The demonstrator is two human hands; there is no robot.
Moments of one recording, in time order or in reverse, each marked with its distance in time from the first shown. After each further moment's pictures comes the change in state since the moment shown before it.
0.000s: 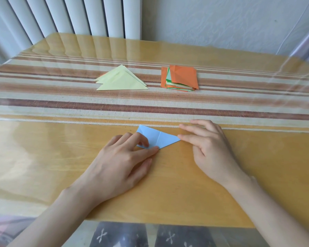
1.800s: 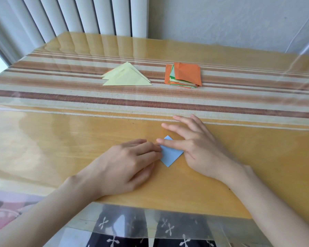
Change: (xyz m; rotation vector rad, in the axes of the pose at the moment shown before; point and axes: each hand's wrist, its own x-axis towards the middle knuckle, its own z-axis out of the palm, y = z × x) left_hand -0.005 0.015 -0.002 -0.026 -0.086 0.207; right_hand 0.003 -0.008 0.000 -0.122 -0.318 -0.279
